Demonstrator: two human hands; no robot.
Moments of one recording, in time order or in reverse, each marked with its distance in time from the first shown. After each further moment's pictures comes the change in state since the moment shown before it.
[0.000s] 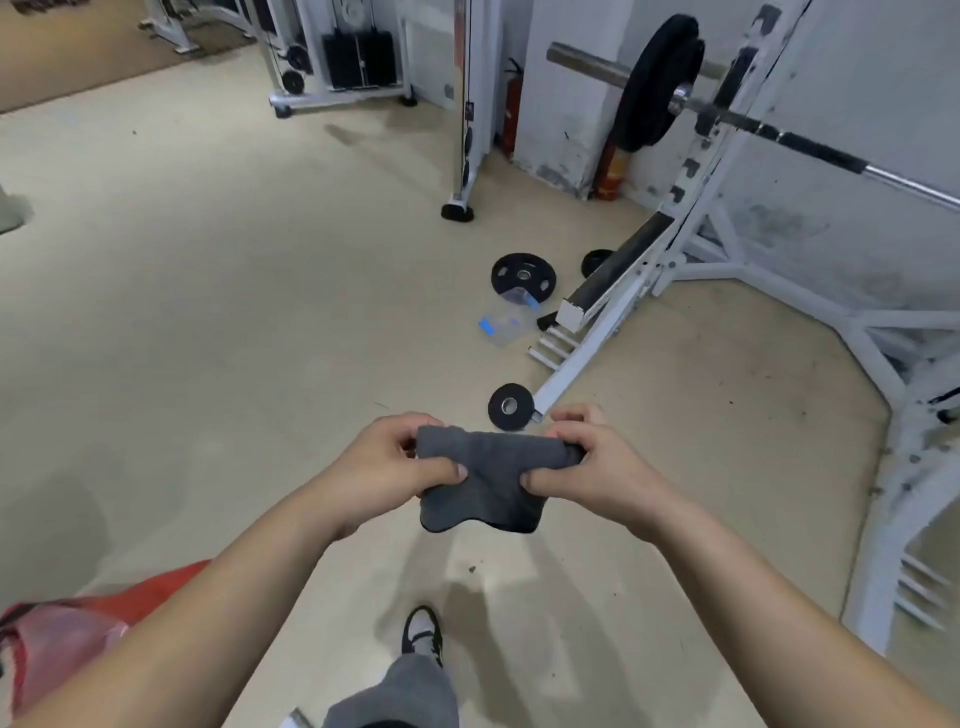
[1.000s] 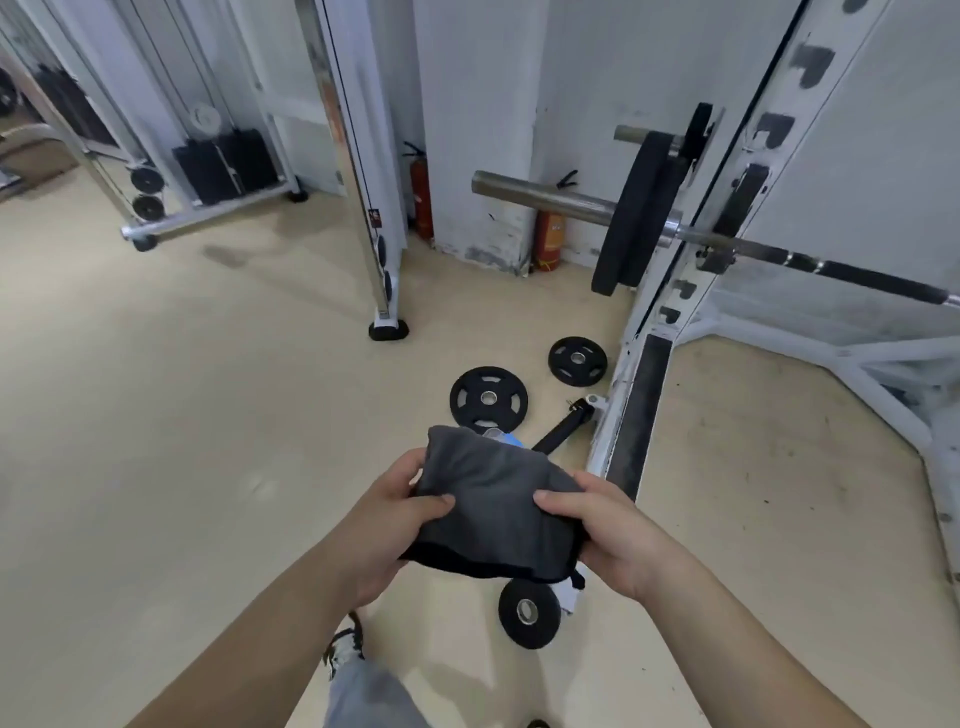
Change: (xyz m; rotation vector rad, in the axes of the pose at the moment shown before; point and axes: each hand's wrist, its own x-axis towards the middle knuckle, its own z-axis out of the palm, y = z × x) left_hand 0.578 0.195 -0.199 -0.317 -0.183 -0.178; right_hand 0.546 -0.128 -0.180 0.952 0.151 0.332
